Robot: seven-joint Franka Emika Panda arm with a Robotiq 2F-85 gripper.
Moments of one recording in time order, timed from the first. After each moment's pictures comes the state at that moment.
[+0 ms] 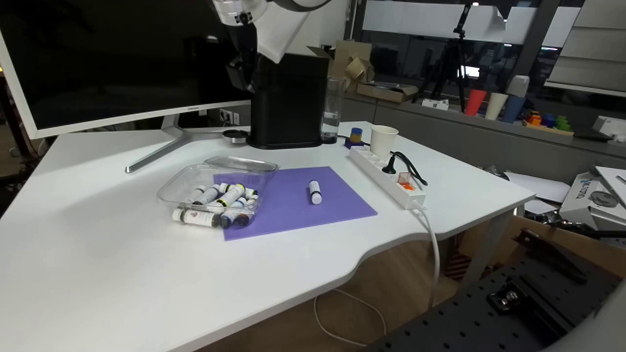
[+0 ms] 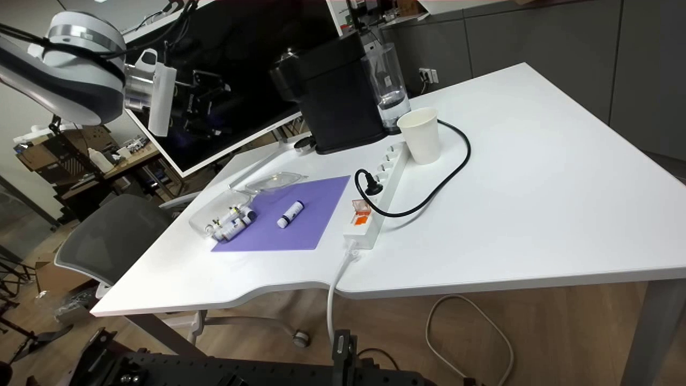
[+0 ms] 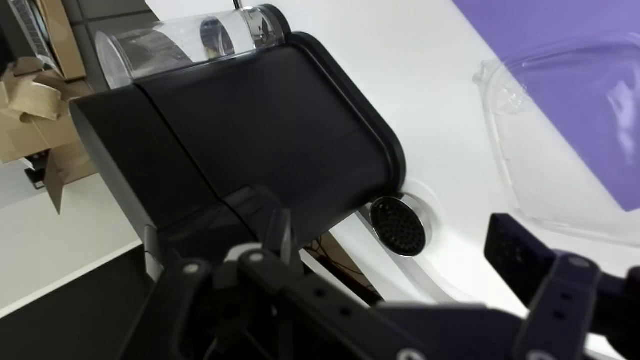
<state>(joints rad) 0.19 0.20 0.04 -2.19 -1.39 2.53 0.75</state>
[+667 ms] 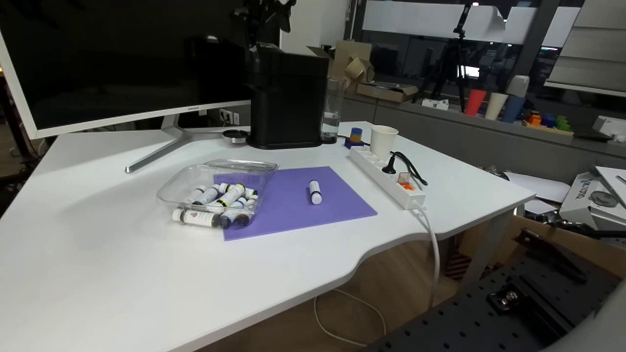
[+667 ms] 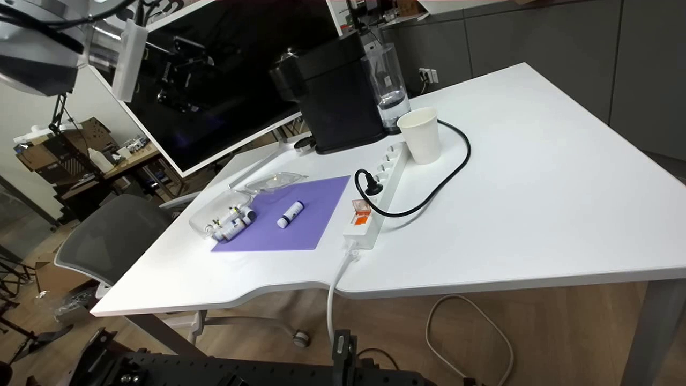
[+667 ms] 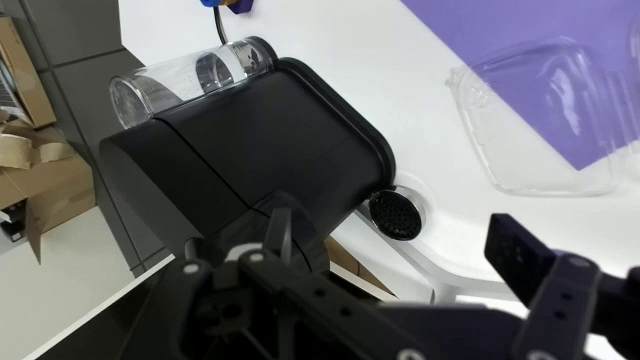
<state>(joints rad) 0.14 -0.01 0.08 -2.25 -0.96 2.53 0.41</state>
